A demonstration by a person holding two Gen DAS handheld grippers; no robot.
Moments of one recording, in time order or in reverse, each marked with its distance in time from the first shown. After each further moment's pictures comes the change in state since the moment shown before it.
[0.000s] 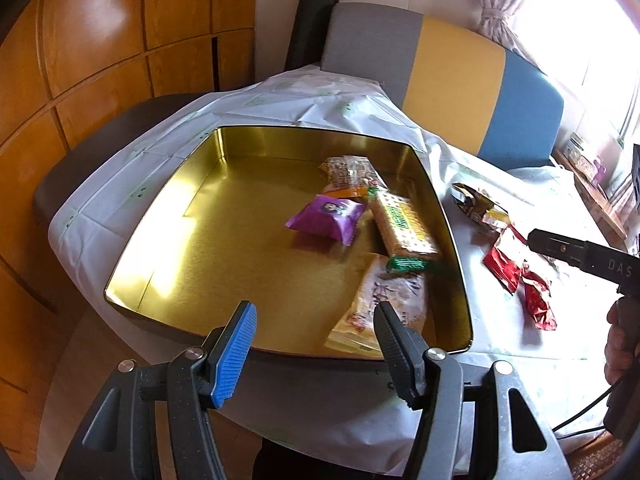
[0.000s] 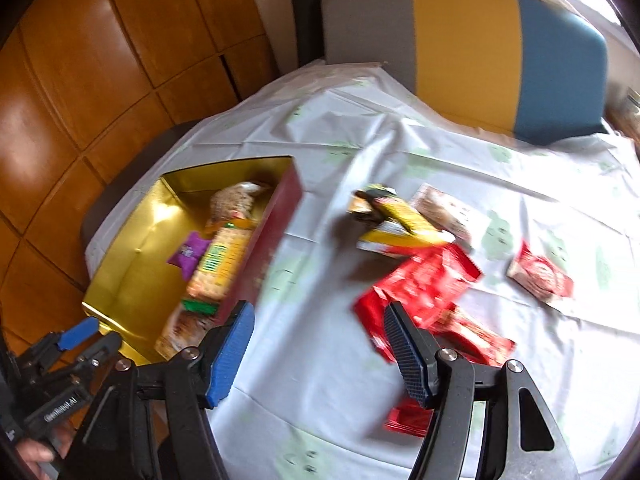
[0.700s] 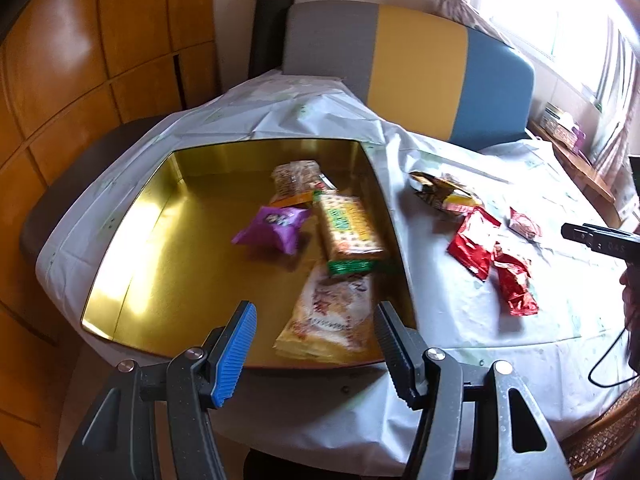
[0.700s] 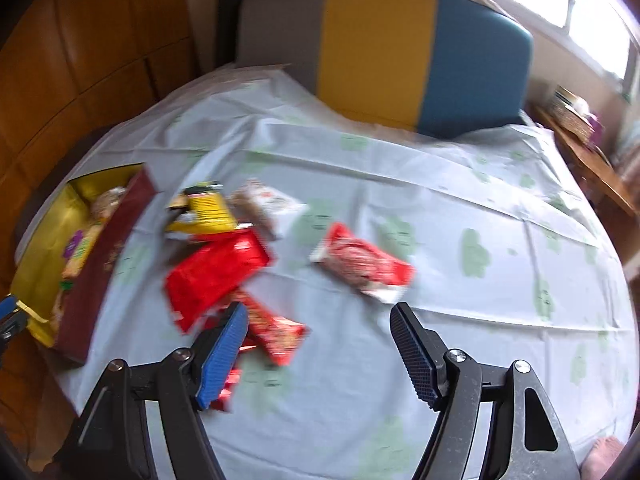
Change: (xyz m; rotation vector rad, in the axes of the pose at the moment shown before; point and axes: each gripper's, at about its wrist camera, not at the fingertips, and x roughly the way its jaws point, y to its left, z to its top) left arm -0.004 -0.047 0.007 0.131 -0.003 -0.036; right arm -0.041 -0.139 -0.009 0.054 -0.003 -0.290
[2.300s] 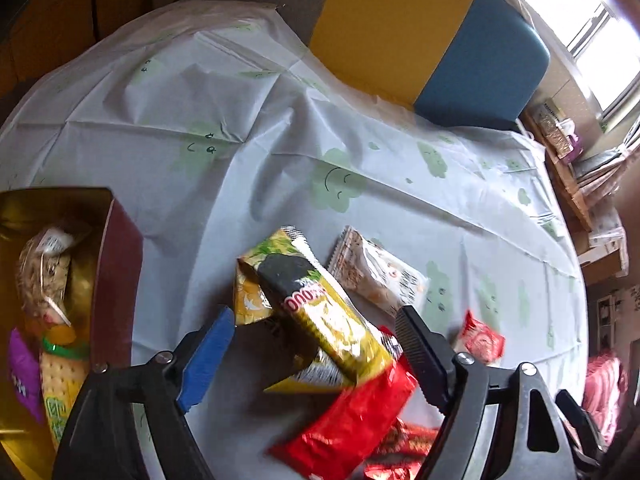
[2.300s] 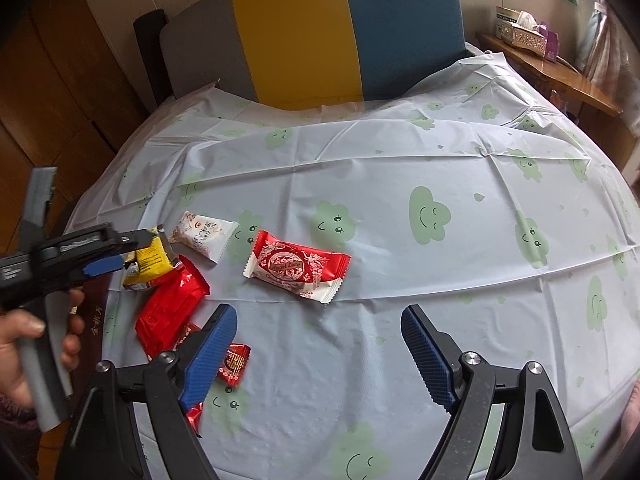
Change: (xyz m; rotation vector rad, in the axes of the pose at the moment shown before) left arm 0.191 -0.149 0.149 -0.095 0.294 -0.196; right arm 0.010 -0.060 0.002 0.281 0.034 0.073
